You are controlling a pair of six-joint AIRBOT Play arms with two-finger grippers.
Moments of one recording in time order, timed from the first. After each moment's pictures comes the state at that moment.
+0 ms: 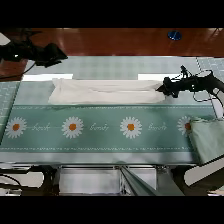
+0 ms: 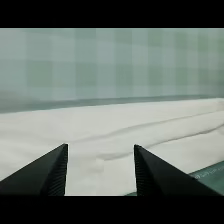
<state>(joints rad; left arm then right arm) 0.05 -1.58 1.59 0.91 -1.11 -1.40 -0.23 -1.82 1.32 -0.72 1.10 1.34</state>
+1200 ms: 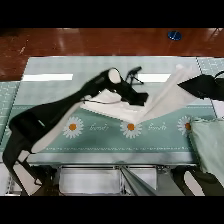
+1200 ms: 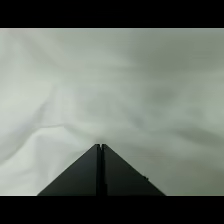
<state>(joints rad) -0.67 -1.91 1.73 0.78 -1.06 -1.55 -0.19 -0.76 1.03 -0.82 1.28 1.45</state>
